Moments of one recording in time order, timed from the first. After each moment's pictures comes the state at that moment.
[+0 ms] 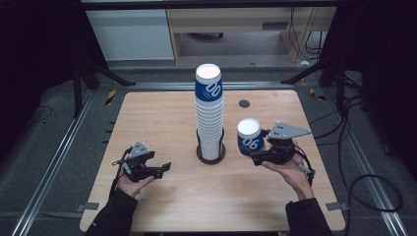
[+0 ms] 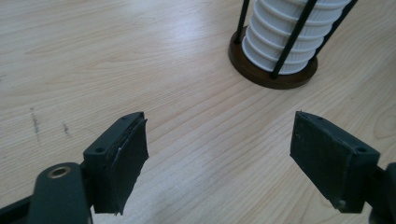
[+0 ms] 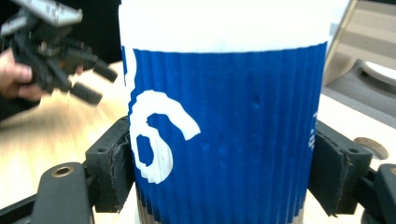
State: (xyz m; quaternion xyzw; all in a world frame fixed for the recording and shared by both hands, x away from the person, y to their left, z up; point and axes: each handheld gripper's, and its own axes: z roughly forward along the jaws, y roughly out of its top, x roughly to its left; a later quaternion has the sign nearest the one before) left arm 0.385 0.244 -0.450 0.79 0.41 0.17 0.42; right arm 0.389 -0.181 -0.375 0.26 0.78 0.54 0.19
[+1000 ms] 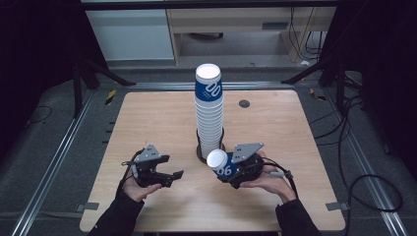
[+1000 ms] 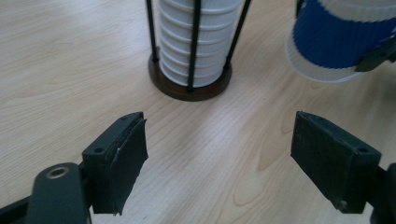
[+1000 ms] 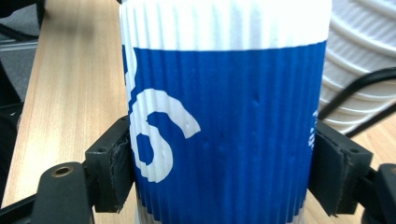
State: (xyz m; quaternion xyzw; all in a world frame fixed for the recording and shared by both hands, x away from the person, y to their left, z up) left arm 0.366 0.212 -0.429 0.83 0.33 0.11 0.45; right arm 0.388 -0.114 -0.430 0.11 0.89 0.44 0.11
